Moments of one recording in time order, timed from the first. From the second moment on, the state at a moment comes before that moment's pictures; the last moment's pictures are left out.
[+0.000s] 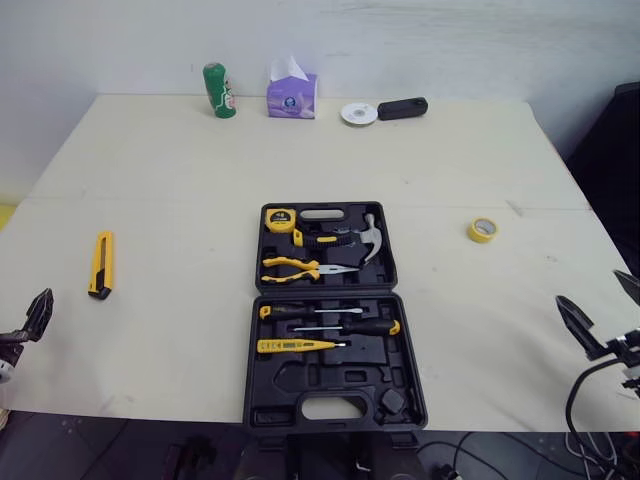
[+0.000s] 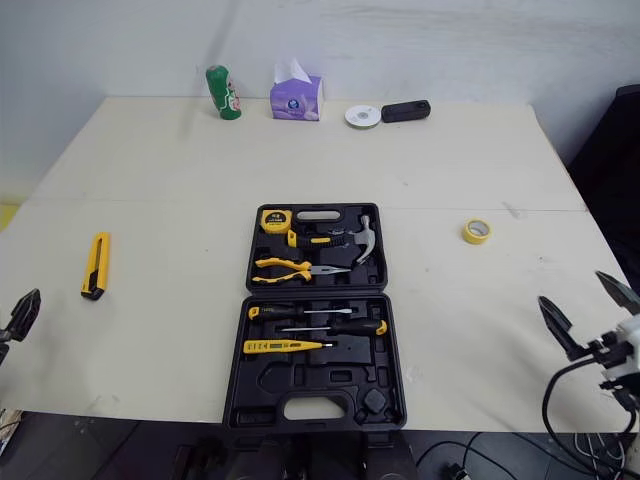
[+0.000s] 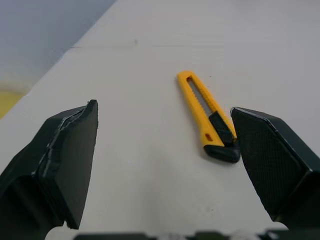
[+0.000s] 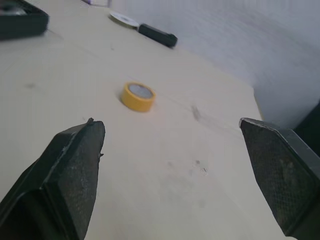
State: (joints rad) left arm 0.16 0.64 0.79 0.12 -0.52 0.16 -0.46; right arm 0.09 -0.68 -0.54 0.34 0.50 -0.54 0.93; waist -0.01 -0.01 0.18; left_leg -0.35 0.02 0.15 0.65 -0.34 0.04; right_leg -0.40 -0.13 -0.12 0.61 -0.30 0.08
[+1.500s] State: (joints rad) left arm -0.60 0.81 0.39 0.41 -0.33 1.08 -0.11; right arm -0.23 -0.60 -0.08 -0.30 0.64 0.00 1.08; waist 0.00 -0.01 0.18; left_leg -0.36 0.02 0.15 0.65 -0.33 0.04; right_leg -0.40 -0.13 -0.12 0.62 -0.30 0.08
